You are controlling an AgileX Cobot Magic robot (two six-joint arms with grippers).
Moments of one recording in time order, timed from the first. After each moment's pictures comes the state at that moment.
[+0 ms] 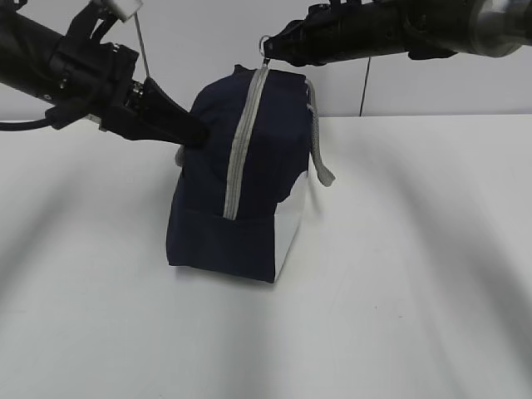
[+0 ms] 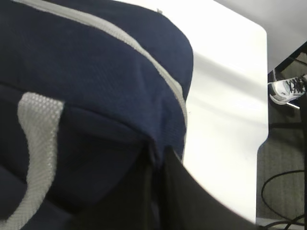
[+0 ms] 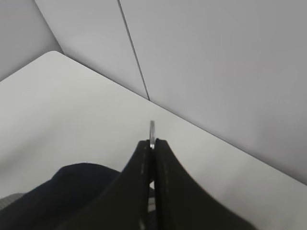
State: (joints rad) left arm -0.19 1.77 -1.33 -1.07 1.13 1.41; right arm 0.21 2.24 -1.92 -1.86 -0.50 1.78
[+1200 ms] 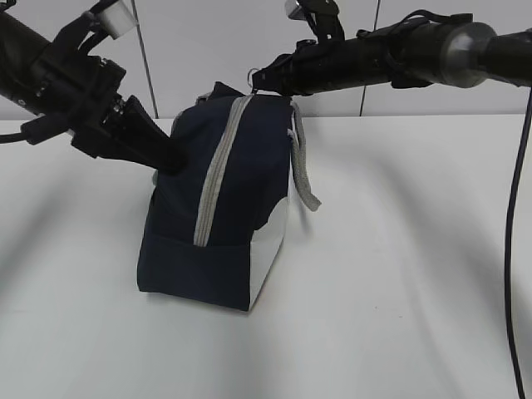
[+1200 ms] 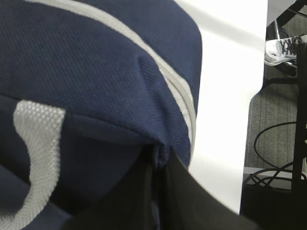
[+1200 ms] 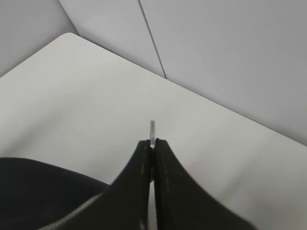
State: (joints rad) left arm -0.19 1.73 -1.33 -0.88 1.19 1.31; right arm 0.20 2.38 -2.02 -1.83 -0.61 1.79
